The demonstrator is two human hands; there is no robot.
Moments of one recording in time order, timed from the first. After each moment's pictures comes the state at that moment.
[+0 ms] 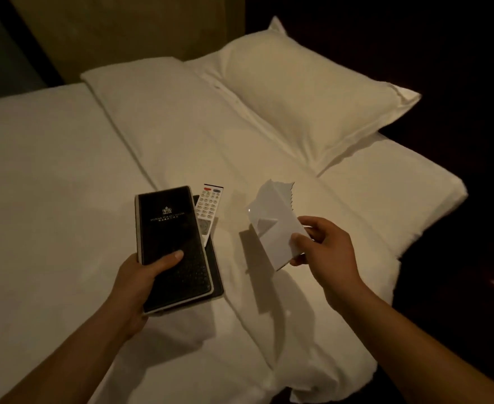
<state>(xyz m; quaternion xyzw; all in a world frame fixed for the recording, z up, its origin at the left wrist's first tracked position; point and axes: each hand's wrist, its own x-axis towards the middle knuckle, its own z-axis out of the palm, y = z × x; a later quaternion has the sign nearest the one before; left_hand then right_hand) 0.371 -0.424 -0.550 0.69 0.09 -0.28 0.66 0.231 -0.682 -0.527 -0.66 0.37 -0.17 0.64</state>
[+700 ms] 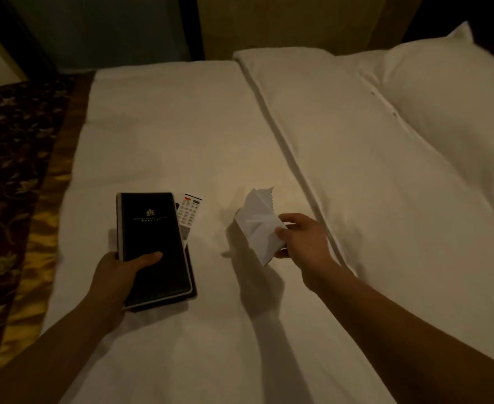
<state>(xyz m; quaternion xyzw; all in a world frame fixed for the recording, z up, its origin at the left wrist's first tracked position) 0.504 -0.128 -0.585 0.70 0.27 -0.12 0.64 0.487 -0.435 -0.572 -0.70 0.27 0.03 0.66</state>
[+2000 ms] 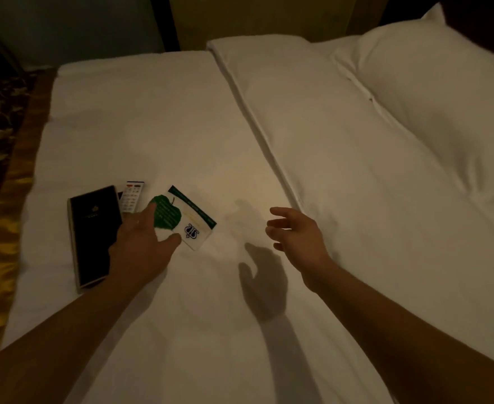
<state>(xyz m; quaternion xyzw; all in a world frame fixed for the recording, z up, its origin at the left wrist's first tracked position) 0.525 -0.218 -0.583 0.96 0.03 -0.09 0.27 0.457 -0.478 -0.582 -0.72 0.26 0.02 0.65</state>
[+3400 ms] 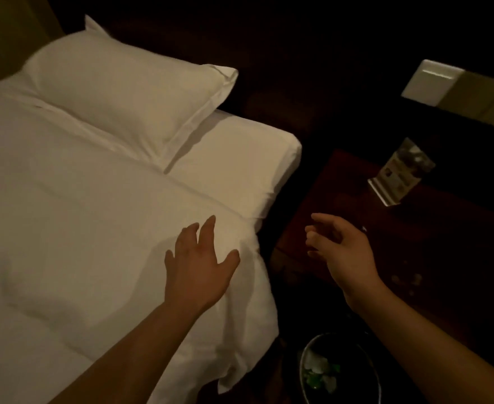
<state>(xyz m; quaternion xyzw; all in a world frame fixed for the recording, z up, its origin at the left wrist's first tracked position) 0.159 -0.707 -0.552 0.86 -0.43 -0.18 0.21 -0.043 -0.829 -0.538 -0.57 0.52 -0.33 0.54</state>
